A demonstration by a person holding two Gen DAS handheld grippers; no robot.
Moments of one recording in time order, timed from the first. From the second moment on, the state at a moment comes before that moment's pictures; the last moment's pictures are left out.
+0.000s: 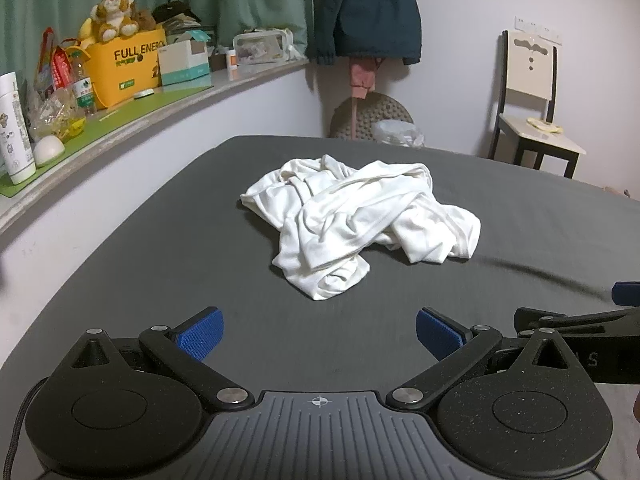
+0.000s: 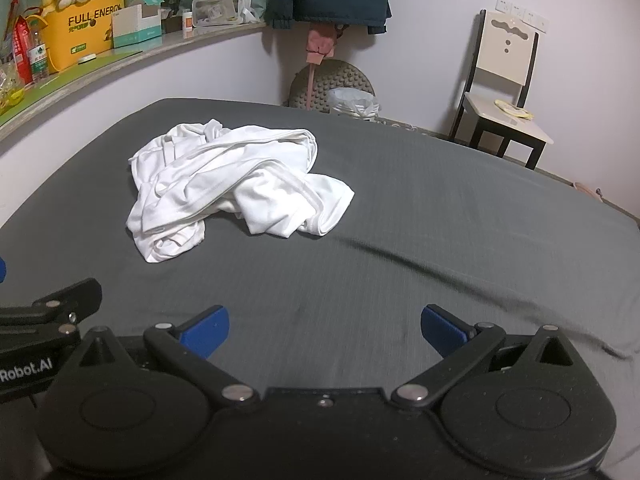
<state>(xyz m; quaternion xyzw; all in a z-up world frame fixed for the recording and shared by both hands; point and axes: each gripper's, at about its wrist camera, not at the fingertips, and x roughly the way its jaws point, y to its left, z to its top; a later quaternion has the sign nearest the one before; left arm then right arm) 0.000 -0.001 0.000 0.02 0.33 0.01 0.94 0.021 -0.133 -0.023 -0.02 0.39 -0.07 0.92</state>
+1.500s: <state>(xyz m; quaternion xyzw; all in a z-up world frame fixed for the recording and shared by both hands) 0.005 0.001 -0.005 0.00 0.35 0.02 0.94 0.028 -0.129 -0.029 -0.03 0.39 -0.06 0.92</state>
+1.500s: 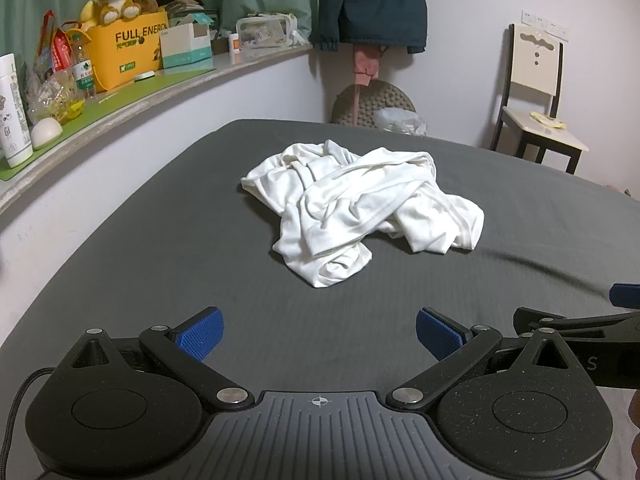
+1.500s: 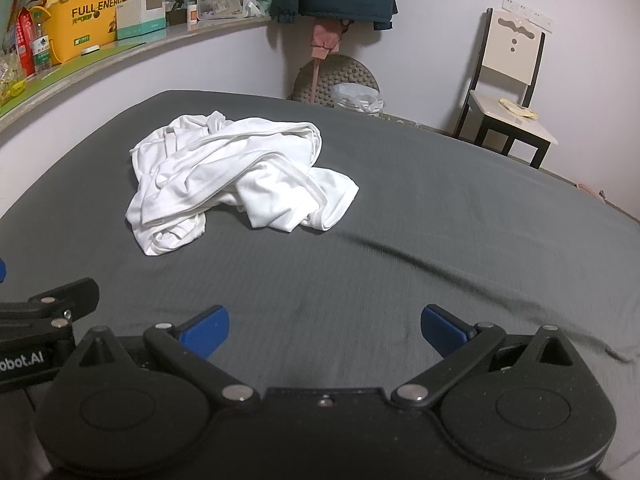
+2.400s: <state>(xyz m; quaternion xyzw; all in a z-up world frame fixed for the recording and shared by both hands) 0.011 0.004 0.000 -0.01 0.36 0.03 0.93 0.037 -0.130 -0.034 -0.03 0.39 -0.05 0.92</state>
